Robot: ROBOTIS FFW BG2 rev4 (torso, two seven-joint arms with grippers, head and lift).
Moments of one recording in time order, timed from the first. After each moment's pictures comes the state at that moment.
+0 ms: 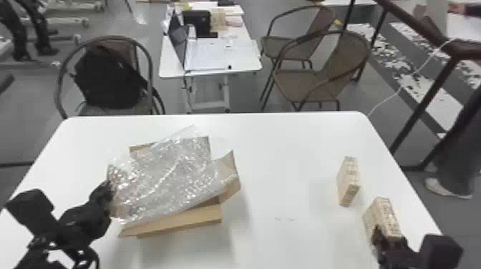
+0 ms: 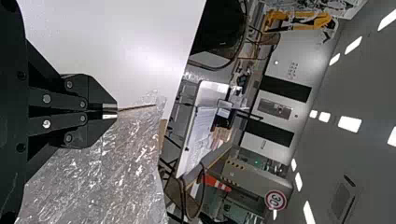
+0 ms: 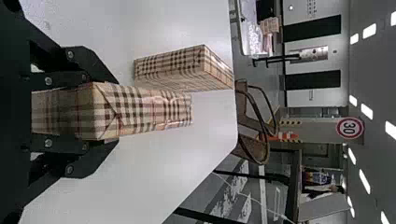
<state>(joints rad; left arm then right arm) 0.30 0.00 0.29 -1.77 0.32 0.20 -0.25 0.38 0.00 -0.25 -1.58 -0.06 -0.01 0.16</state>
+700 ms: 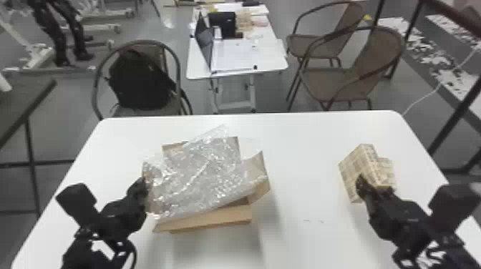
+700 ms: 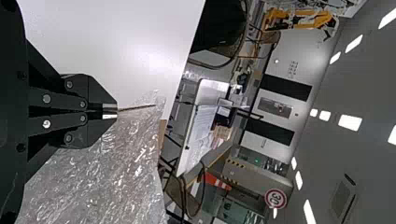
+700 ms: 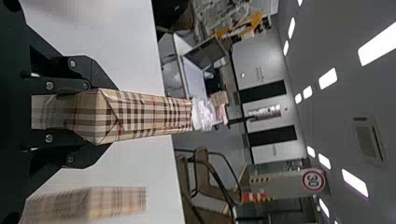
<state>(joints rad) 0.29 0.00 0.28 -1.77 0.32 0.20 -0.25 0.33 -0.06 -0.03 -1.84 -0.25 0.13 0.24</state>
